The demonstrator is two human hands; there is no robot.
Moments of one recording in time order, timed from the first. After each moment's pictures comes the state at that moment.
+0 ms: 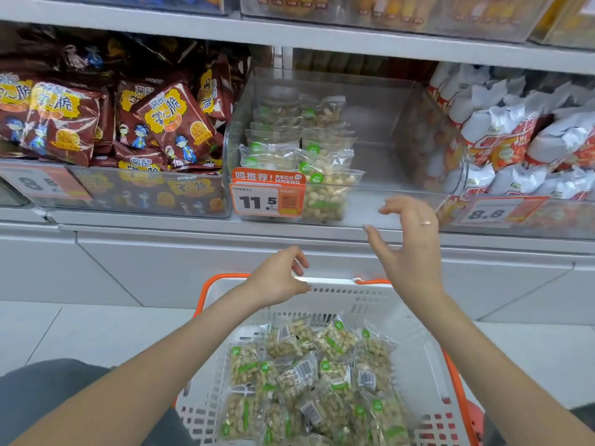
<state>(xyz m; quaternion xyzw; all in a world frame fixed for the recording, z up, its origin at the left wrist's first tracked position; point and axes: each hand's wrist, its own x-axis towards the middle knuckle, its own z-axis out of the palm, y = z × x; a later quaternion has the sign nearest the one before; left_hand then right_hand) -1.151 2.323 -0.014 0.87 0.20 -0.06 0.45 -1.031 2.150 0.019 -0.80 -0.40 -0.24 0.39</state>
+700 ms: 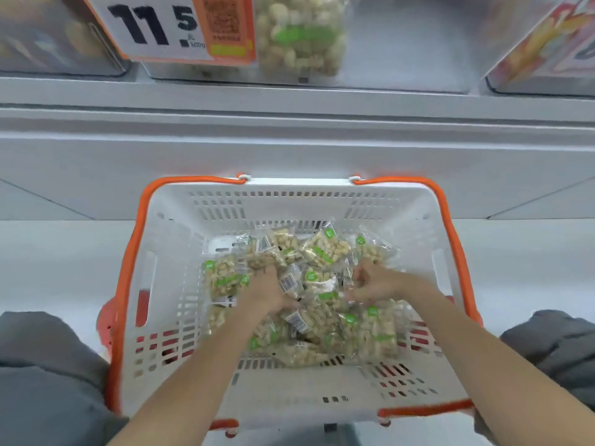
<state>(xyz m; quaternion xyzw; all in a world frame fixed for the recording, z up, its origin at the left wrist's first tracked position) -1.188 2.250 -0.254 0.82 0.33 -0.34 0.32 -1.031 2.063 -0.238 -0.79 -0.20 0.58 0.09</state>
